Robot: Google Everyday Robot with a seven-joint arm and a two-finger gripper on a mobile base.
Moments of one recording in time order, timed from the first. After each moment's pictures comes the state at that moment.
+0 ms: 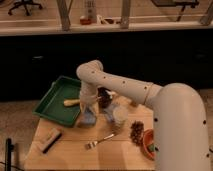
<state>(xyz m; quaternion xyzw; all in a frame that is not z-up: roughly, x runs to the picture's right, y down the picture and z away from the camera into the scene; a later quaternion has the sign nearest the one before) -0.092 0.132 0.778 -0.33 -0.33 -0.49 0.73</state>
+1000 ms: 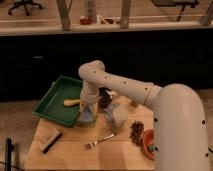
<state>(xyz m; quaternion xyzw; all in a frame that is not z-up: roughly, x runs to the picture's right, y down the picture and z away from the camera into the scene) -0.091 0.131 0.786 -0.33 -0.33 -0.49 0.74</state>
